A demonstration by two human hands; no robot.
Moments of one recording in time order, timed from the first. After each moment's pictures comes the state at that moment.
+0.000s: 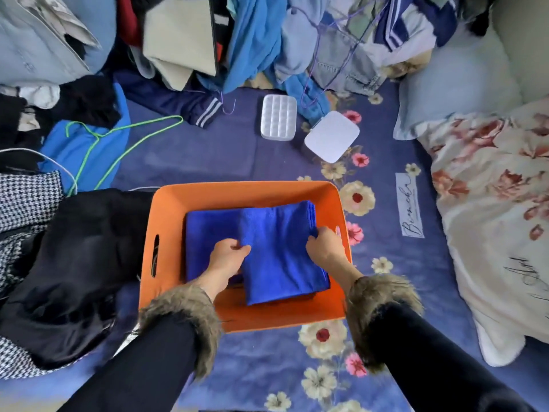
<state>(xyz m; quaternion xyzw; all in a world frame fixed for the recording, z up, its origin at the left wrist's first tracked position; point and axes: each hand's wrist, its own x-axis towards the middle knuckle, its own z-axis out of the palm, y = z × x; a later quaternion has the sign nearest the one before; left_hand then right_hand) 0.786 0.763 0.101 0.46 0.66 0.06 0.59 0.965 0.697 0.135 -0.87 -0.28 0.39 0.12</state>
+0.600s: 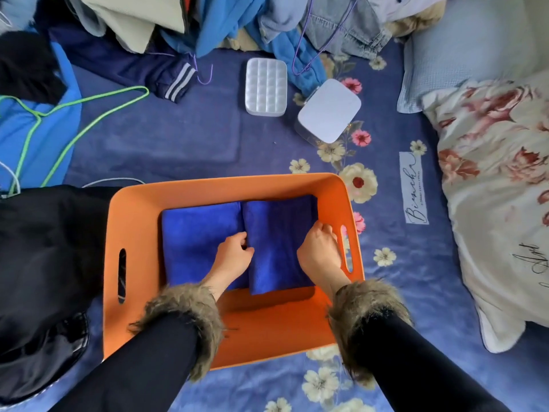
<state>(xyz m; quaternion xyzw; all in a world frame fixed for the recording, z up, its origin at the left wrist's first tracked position) 0.816 0.782 0.048 0.60 0.57 -0.02 0.55 0.958 0.715 0.098 -0.89 -0.34 0.32 -0.04</state>
